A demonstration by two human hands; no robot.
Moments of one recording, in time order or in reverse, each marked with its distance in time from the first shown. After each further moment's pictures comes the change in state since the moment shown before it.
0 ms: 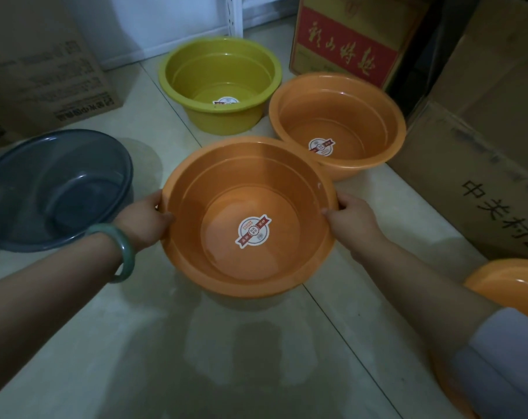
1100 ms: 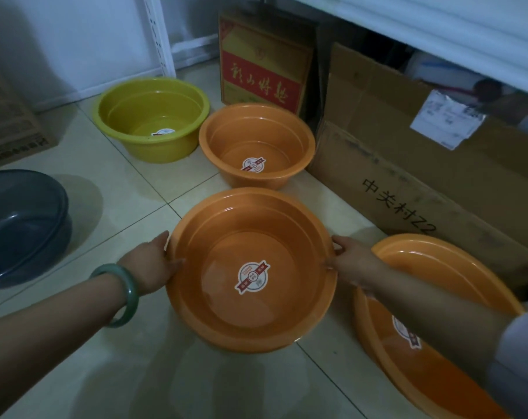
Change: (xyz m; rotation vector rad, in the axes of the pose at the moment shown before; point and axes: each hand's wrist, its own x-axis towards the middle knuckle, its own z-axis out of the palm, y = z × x) left_hand -0.077 0.064 0.050 0.312 -0.164 0.178; right_hand -0.069 0.062 -0.113 -0.184 -0.036 0.296
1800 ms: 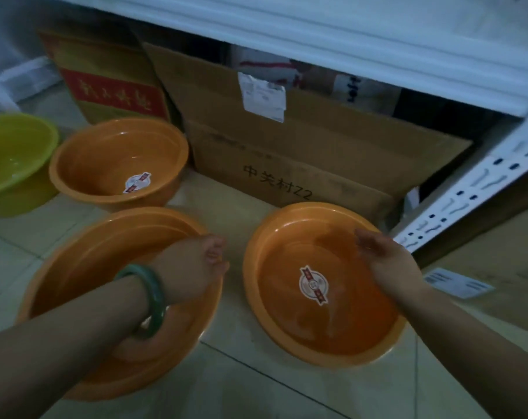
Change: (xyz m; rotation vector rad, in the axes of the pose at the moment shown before) left_hand -0.054 0.217 0.051 -0.056 -0.284 0.571; right_hand -0.081 0.161 -0.122 0.231 0.538 0.078
